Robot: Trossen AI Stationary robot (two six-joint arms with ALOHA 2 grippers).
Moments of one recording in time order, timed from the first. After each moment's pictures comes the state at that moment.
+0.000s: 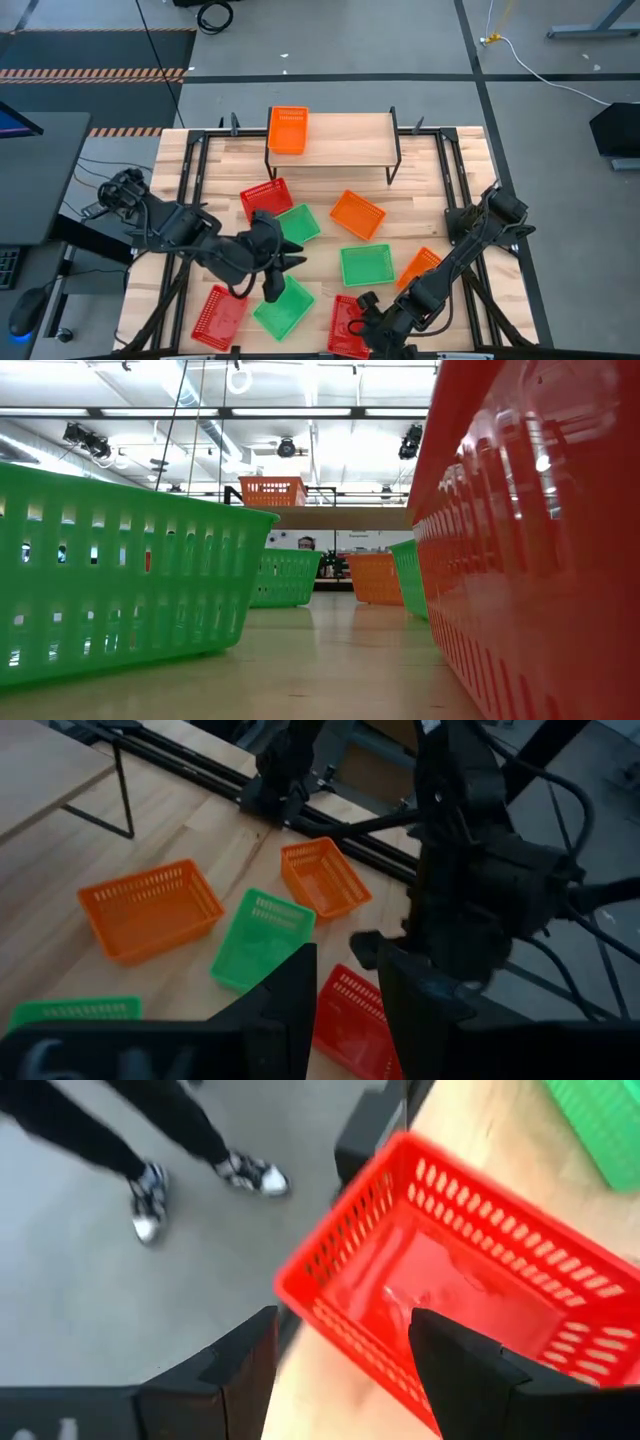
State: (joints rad) left arm -0.57 1.57 1.84 -0.87 -0.57 -0.78; right arm 0.76 1.87 1.40 -0.52 0.01 0.29
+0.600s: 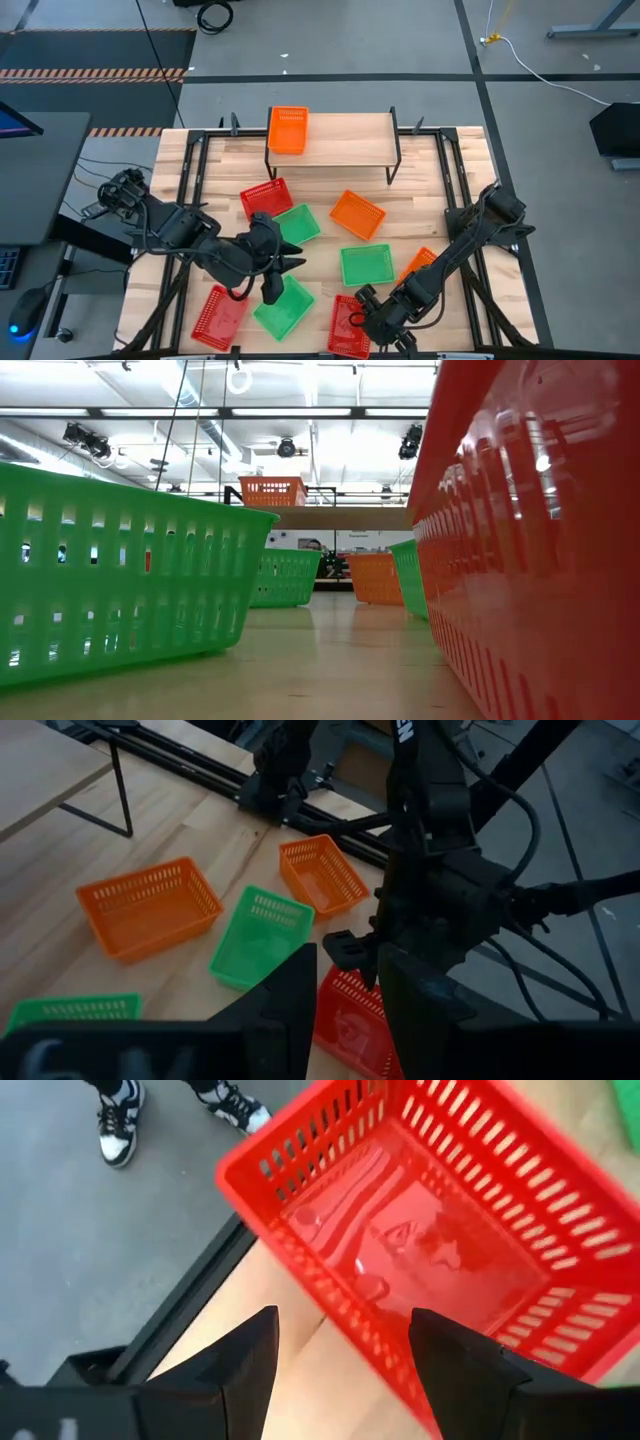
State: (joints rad) left arm -0.58 1.57 1.84 -0.87 -0.58 -0.78; right arm 0.72 1.87 1.29 -0.49 -0.02 0.09
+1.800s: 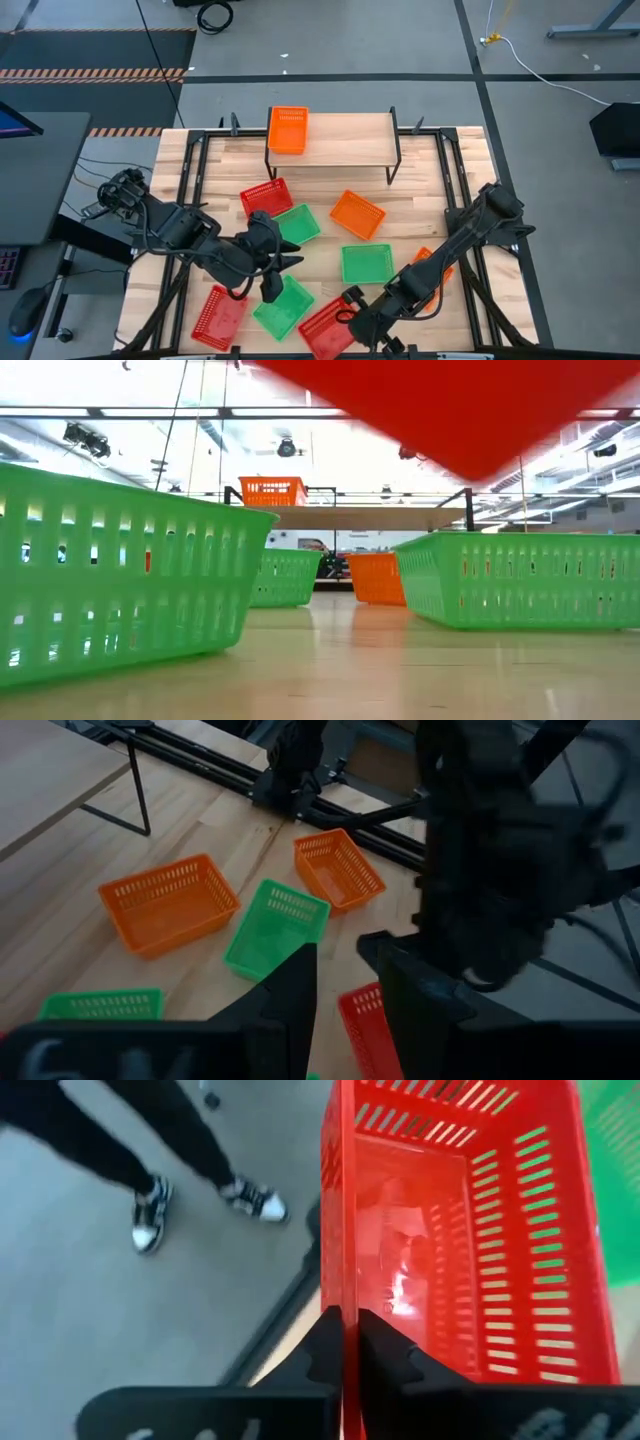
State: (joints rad) left arm -0.58 1.57 1.84 -0.91 -0.59 -0.77; right arm 0.67 1.86 1.50 -0.51 -0.04 0.12
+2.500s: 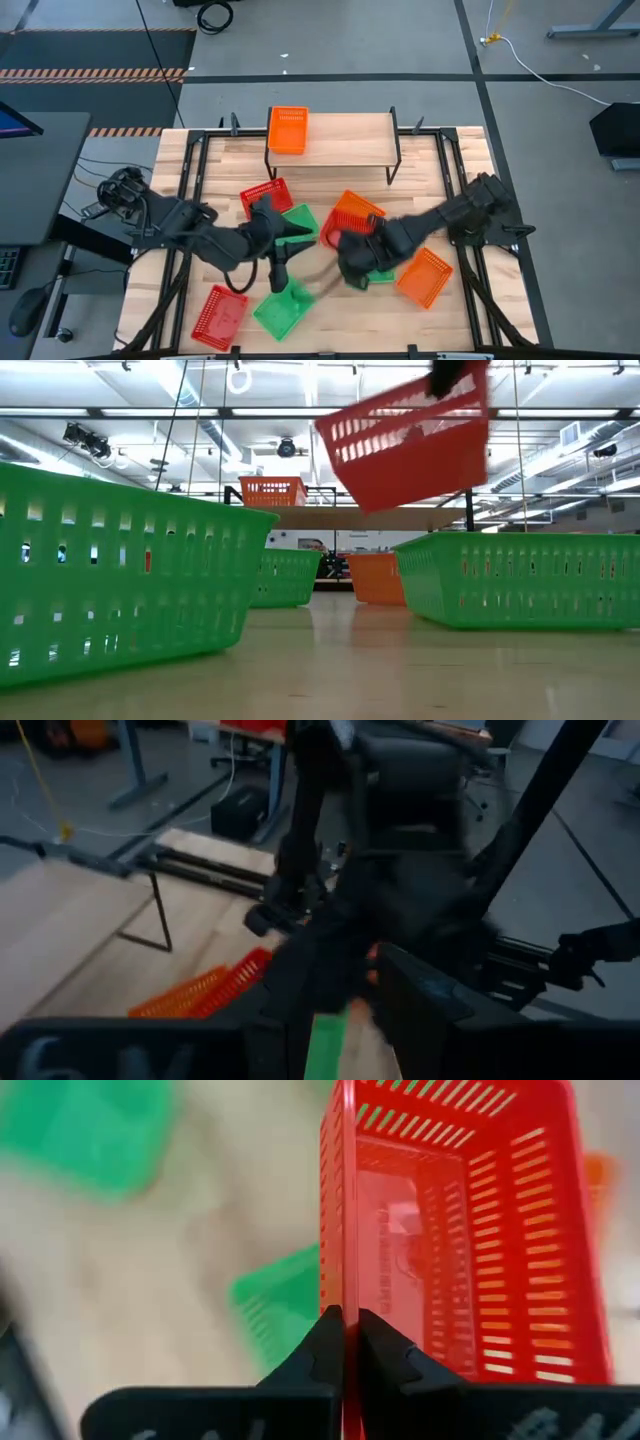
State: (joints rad) left arm -0.54 1.55 1.84 -0.68 -0.70 -0.46; right arm 0.41 1.86 1.81 -1.32 0.30 0.83
